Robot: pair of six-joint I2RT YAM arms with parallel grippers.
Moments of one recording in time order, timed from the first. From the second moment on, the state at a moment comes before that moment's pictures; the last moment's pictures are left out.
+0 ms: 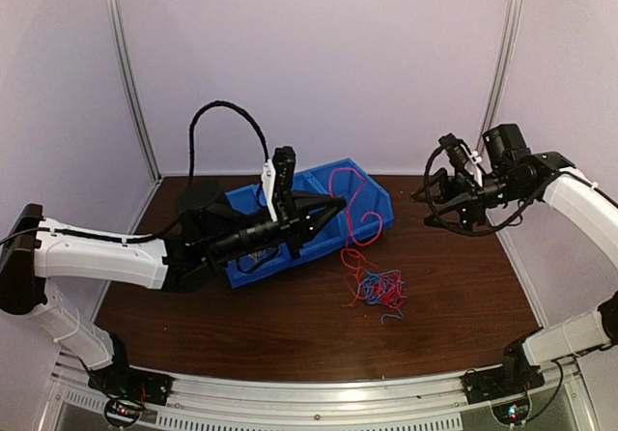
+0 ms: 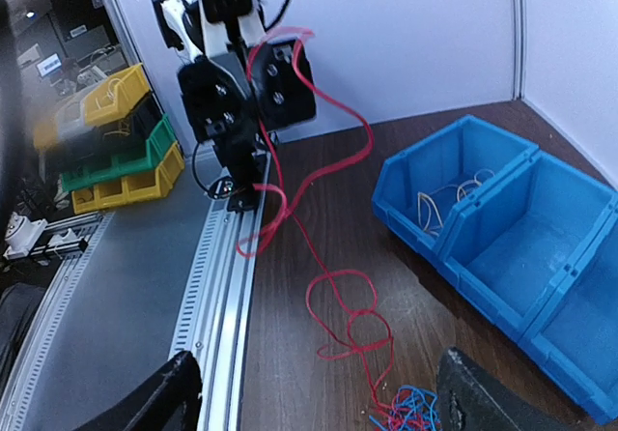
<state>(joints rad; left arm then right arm) -1.09 1.49 0.91 0.81 0.21 -0.15 0.25 1.25 1.25 -0.84 -1.27 -0.61</state>
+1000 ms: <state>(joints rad) -1.09 1.23 0.93 0.42 -0.09 -0.08 0.70 1.69 1.02 -0.18 -0.57 -0.44</state>
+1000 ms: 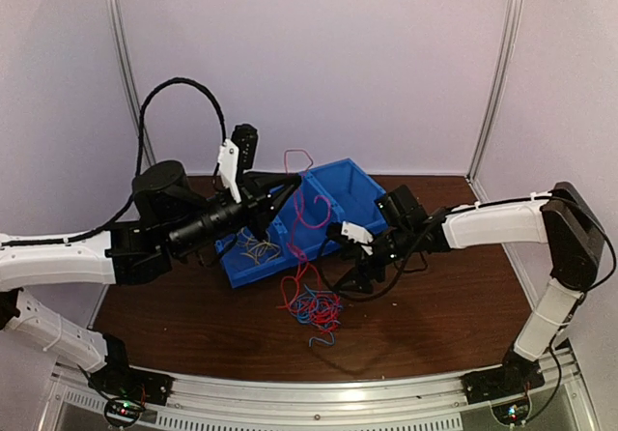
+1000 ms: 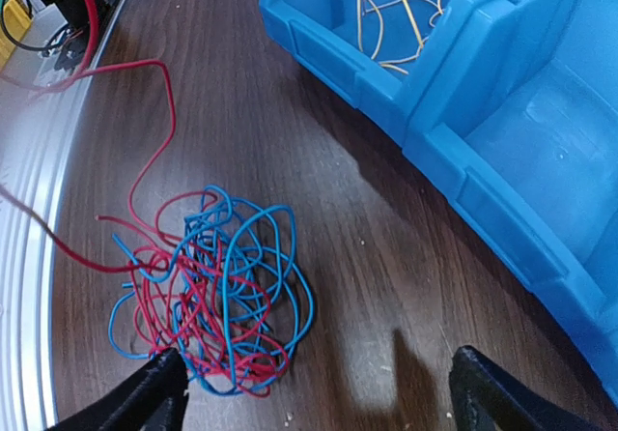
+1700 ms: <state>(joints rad) -1.09 1.04 0.90 0.26 -0.24 -0.06 0.87 1.91 1.08 -0.03 -0.31 -0.34</state>
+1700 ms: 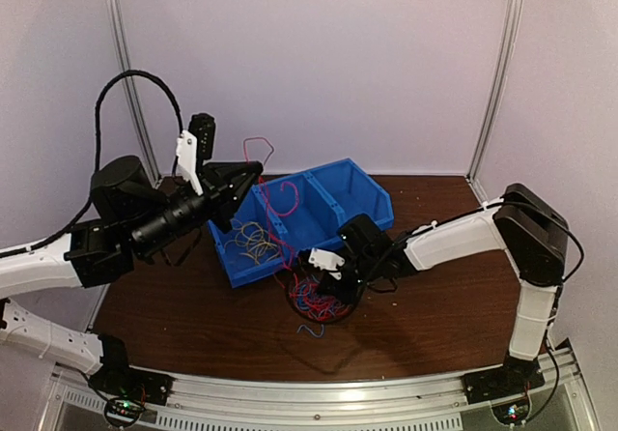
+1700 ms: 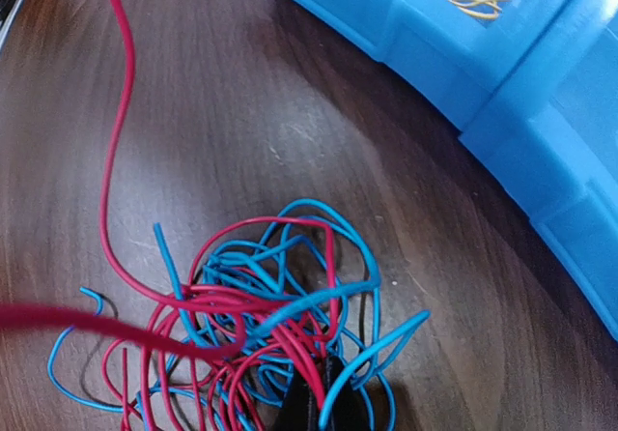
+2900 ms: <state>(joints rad) -1.09 1.05 1.04 0.11 -0.36 0.07 0.26 1.33 1.14 -0.43 -0.39 -0.44</state>
